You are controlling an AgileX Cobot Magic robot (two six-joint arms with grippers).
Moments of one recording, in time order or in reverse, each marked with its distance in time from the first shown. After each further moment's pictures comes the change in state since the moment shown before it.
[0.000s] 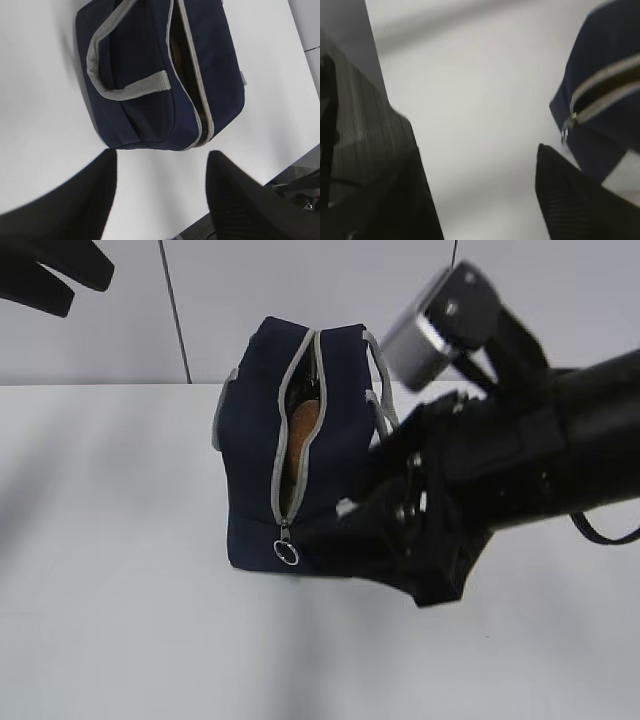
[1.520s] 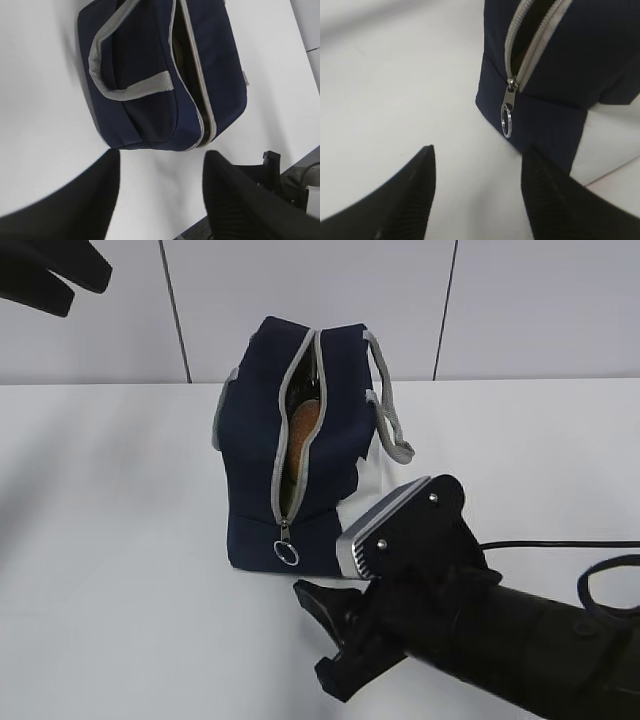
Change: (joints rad) left arm 0.000 0.000 0.000 0.003 0.000 0.000; right arm 0.323 0.302 0.383 -0.932 -1.269 1.206
